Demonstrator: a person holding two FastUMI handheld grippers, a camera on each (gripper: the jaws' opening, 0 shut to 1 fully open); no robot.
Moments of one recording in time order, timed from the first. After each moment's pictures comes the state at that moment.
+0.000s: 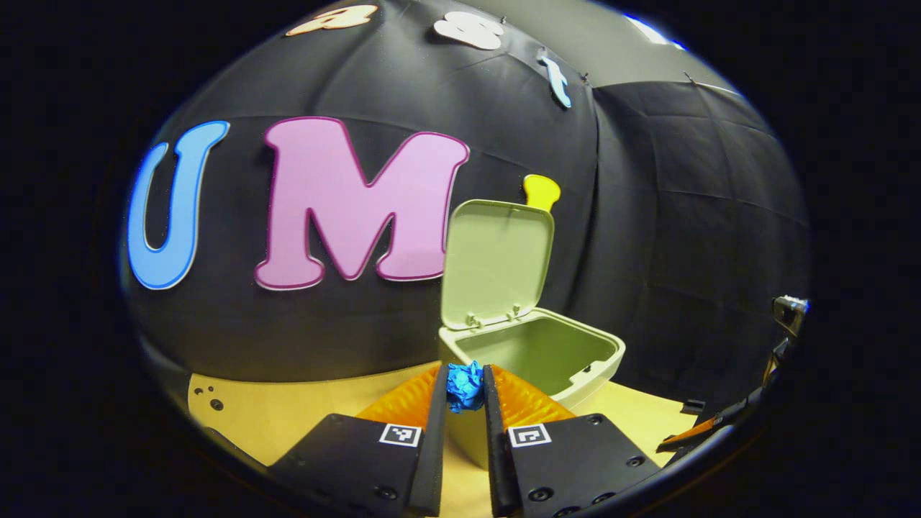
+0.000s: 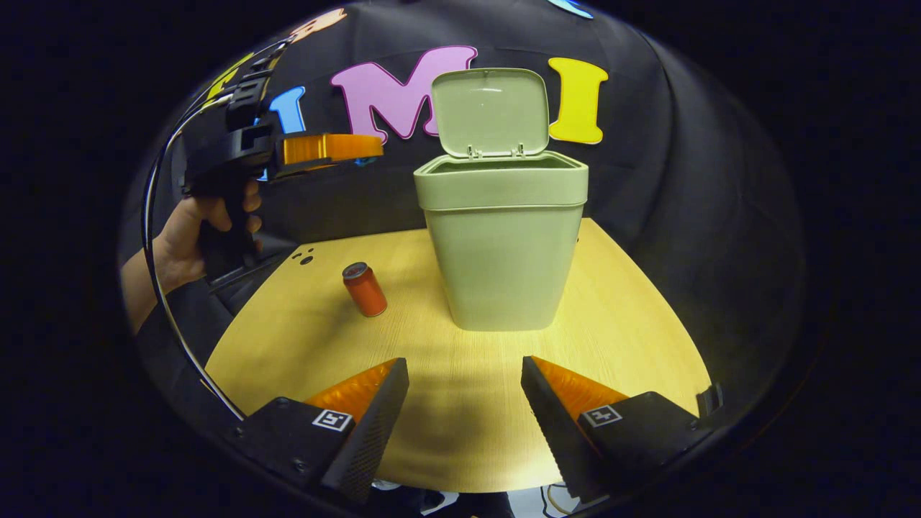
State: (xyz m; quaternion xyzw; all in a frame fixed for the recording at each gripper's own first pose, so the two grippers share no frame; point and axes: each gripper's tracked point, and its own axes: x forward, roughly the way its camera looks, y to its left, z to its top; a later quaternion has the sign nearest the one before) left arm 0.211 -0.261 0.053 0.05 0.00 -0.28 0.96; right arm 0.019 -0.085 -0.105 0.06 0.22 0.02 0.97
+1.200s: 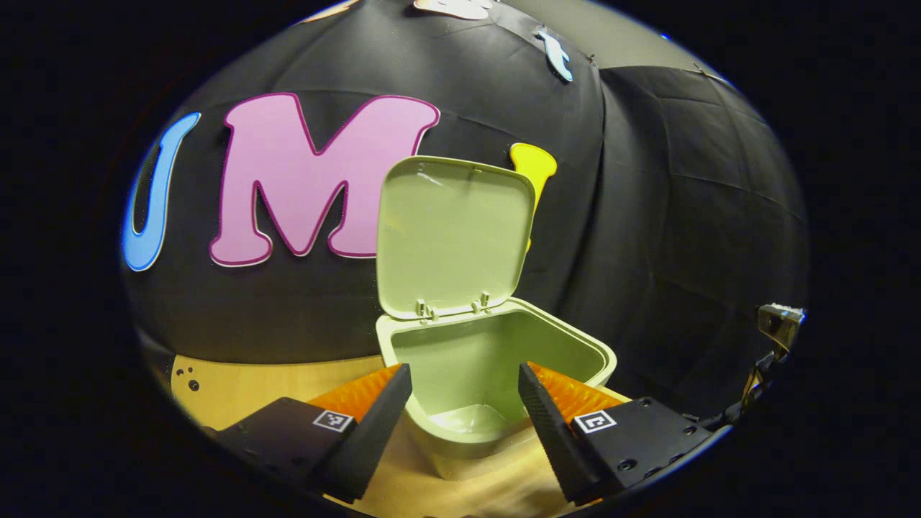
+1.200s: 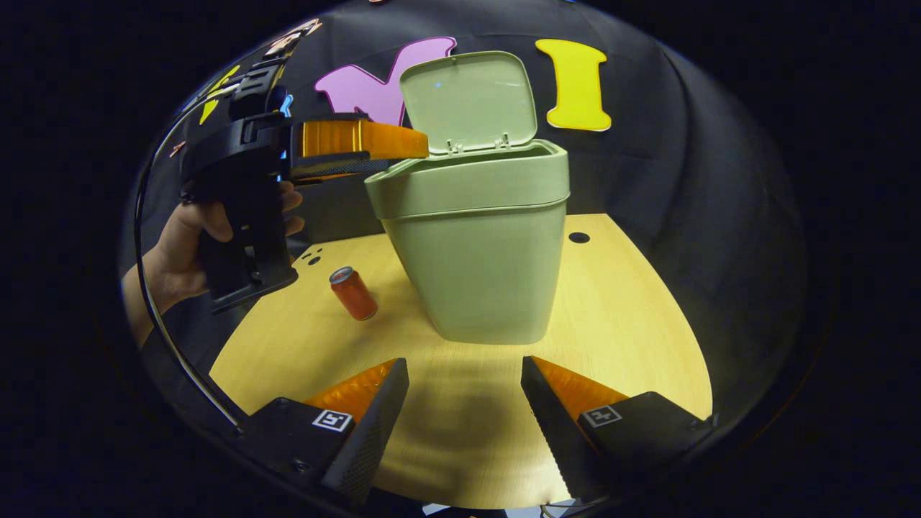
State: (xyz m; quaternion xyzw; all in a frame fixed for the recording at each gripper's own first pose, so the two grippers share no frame) left arm 0.230 -0.320 0.025 0.03 0.05 -0.25 0.97; right arm 0.053 -0.125 -0.118 0.08 0.24 0.08 0.96
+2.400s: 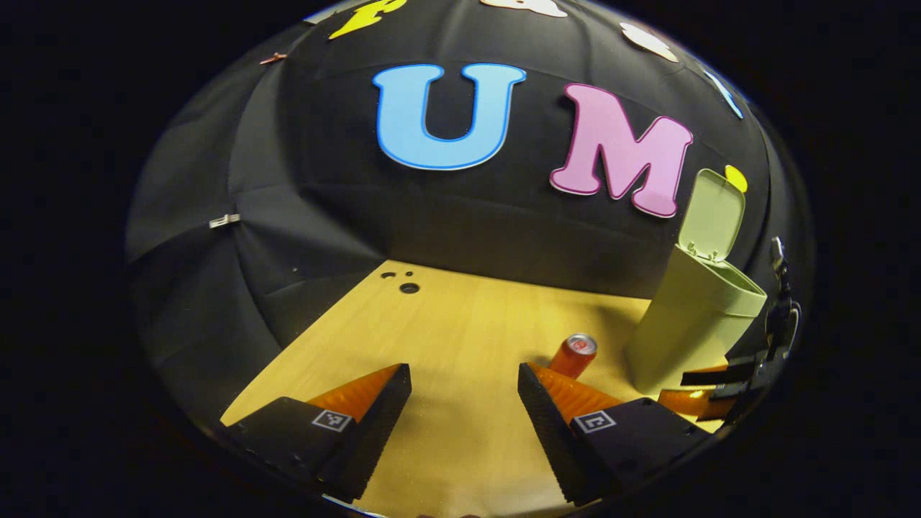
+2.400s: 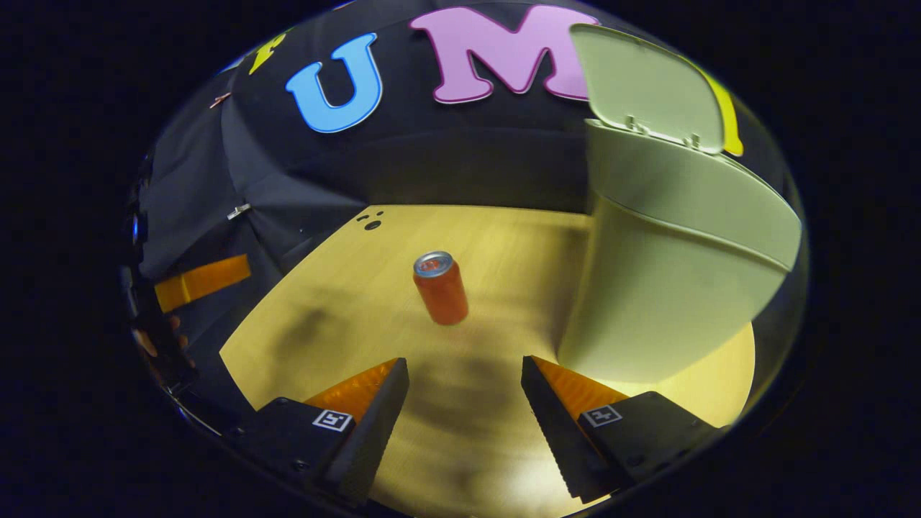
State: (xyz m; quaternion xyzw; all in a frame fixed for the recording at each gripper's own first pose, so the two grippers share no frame) left arm 0.069 0.072 -0.092 -0.07 0.14 0.11 0.98; right arm 0.139 0.056 -0.131 0.01 0.27 0.19 0.94
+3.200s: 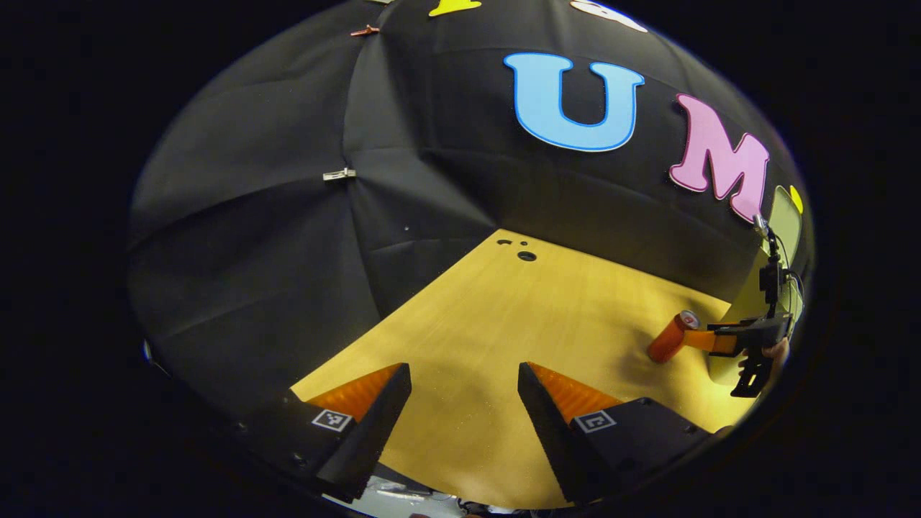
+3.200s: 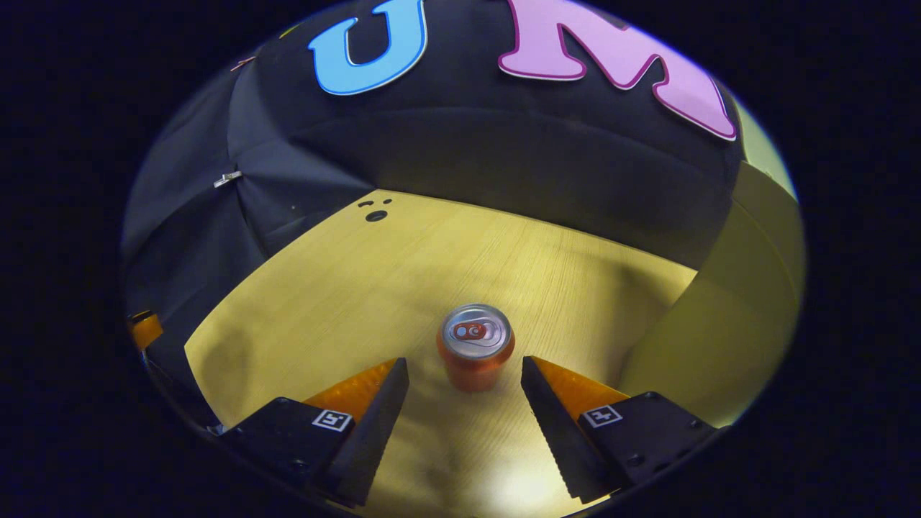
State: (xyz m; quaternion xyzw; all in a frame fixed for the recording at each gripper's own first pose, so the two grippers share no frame) left arm -0.034 0.196 -0.146 -0.12 0.18 0.27 0.94; right arm 0.246 0.140 -0.159 -0.06 0.28 0.20 0.94
